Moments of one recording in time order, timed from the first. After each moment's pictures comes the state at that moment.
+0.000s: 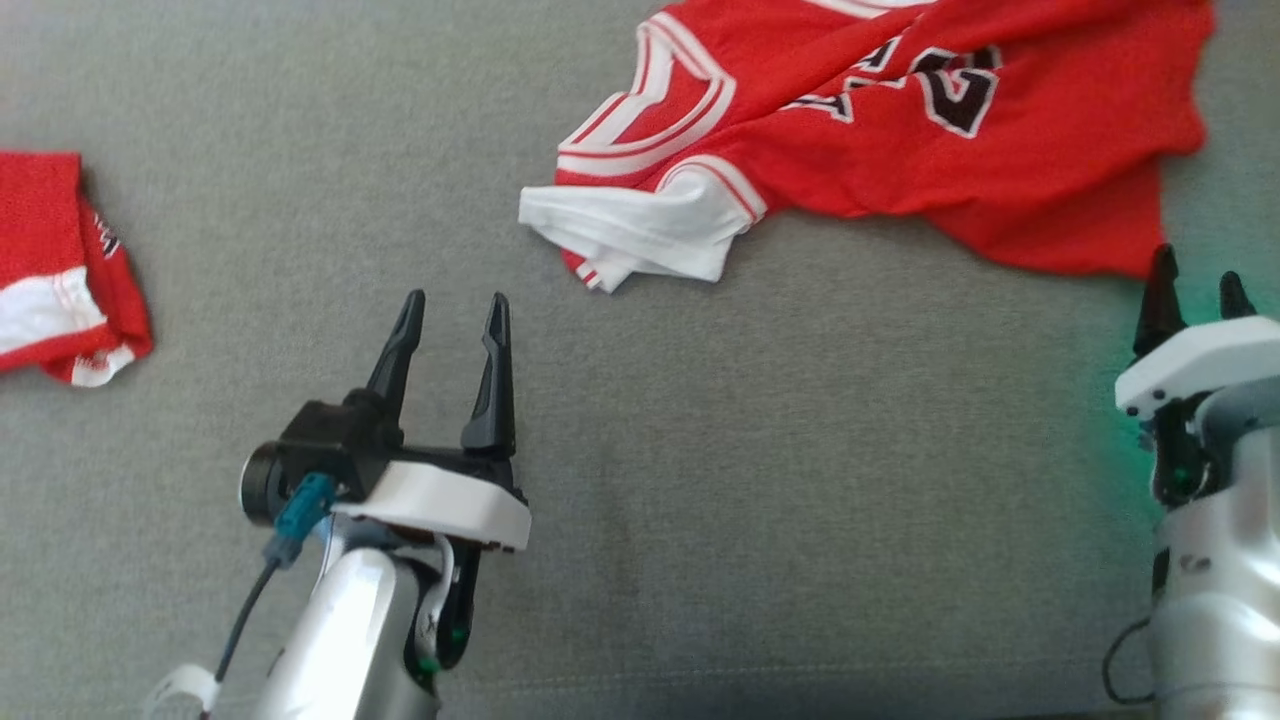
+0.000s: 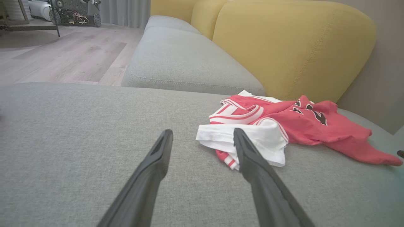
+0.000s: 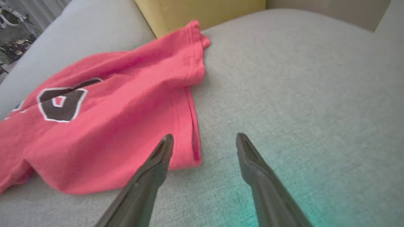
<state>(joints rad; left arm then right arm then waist) -0.21 0.04 -0.34 0.15 -0.26 0.11 -0.26 -0.54 -0.06 -0.44 0.69 0.10 0.13 0.05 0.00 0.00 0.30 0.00</state>
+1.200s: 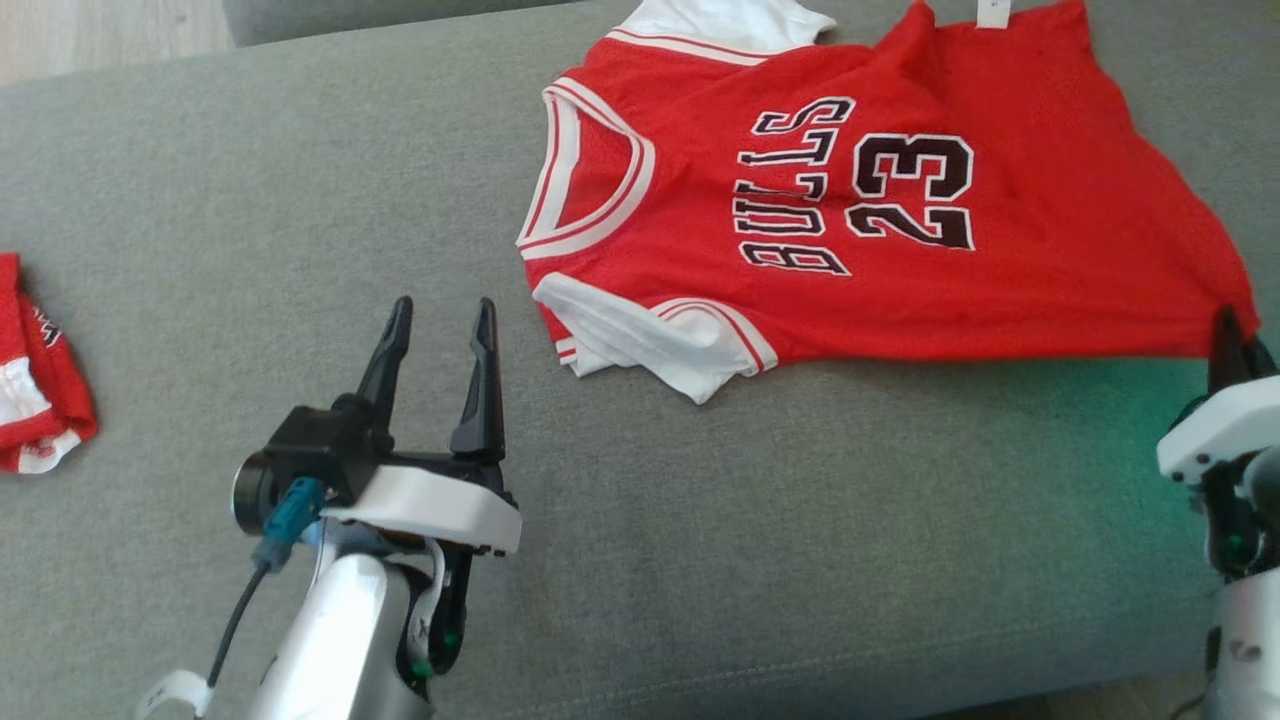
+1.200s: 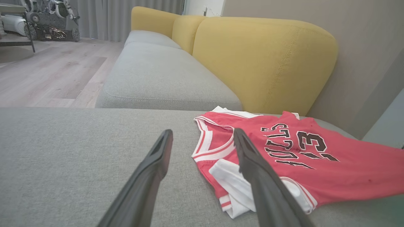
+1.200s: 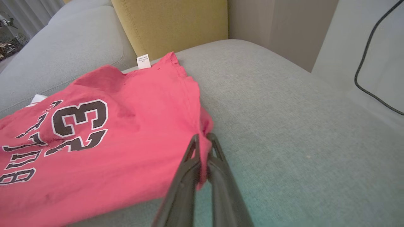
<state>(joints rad) -0.20 0.04 -0.32 0.16 -0.27 0.11 -0.26 -0.35 -0.12 -0.36 0.44 0.18 0.13 0.18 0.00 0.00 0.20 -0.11</state>
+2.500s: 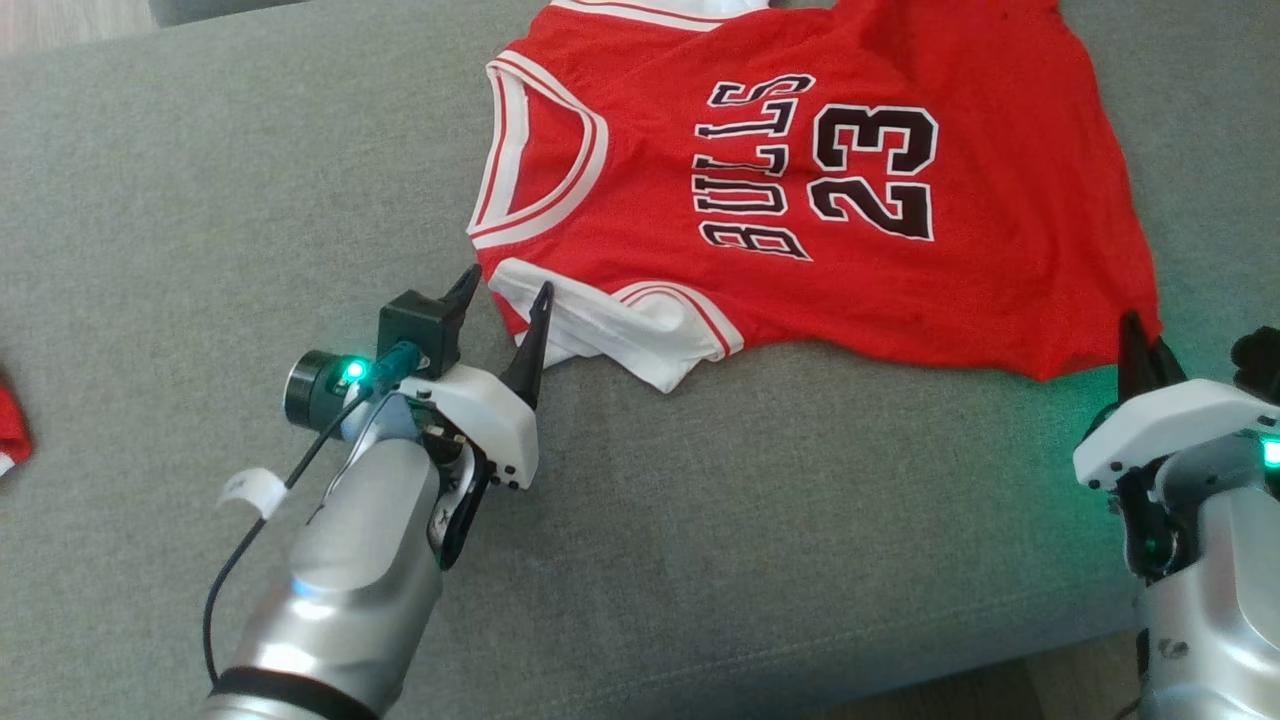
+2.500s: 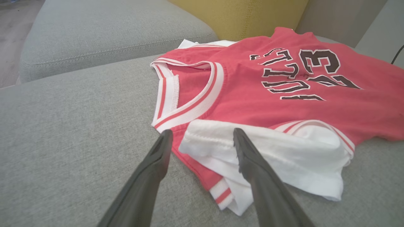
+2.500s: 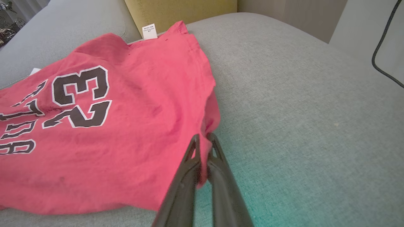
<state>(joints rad) -0.58 0.04 -0.48 0.78 -0.24 -0.01 -0.26 -0.36 -0.07 -0.27 0.52 0.17 0.13 0.10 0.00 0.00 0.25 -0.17</state>
